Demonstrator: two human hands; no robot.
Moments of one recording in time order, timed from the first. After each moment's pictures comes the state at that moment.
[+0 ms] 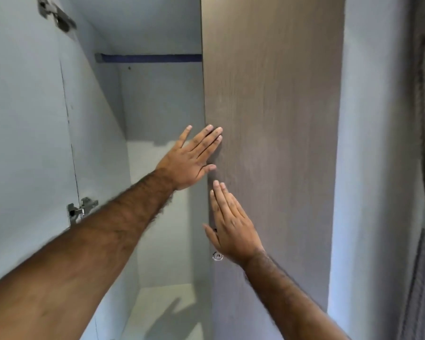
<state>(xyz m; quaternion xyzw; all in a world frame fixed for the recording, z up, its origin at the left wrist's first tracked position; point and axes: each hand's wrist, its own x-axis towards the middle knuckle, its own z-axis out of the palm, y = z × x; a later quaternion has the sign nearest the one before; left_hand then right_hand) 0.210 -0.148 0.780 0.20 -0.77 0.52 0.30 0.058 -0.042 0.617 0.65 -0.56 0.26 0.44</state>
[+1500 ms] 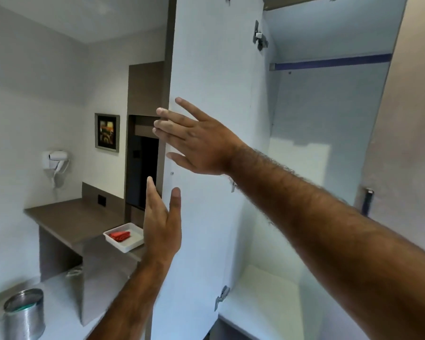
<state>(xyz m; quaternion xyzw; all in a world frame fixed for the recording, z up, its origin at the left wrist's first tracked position) 0.510 0.094 0.624 0.57 -0.44 0.00 0.70 0.414 0.056 0.812 0.79 -0.11 0.15 0.58</state>
